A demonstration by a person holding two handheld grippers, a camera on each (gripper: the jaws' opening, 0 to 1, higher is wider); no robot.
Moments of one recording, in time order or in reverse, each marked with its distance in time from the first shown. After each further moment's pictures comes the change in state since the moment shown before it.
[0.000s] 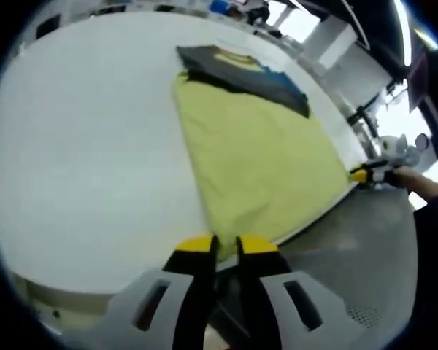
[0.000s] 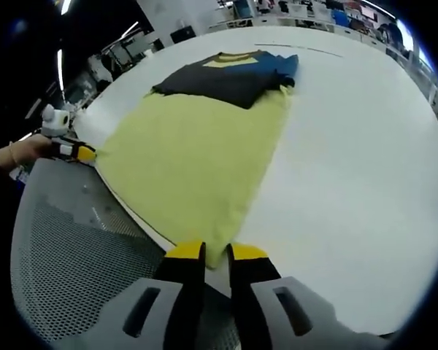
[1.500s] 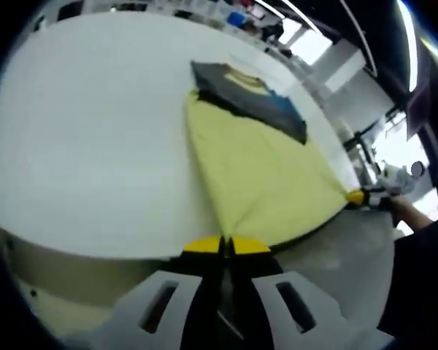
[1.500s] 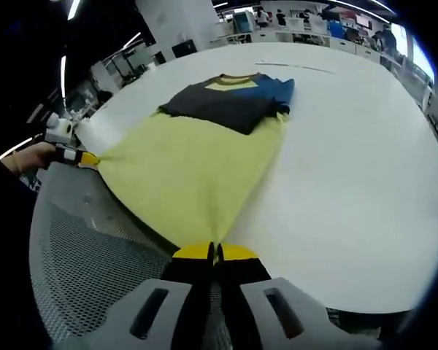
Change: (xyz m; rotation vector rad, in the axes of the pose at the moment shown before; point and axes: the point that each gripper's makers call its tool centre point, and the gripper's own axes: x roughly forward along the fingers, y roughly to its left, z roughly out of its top) left arm -0.037 -0.022 0.000 -0.131 -0.098 -0.037; right arm -0.044 0.020 0.000 -0.001 -0.098 -0.019
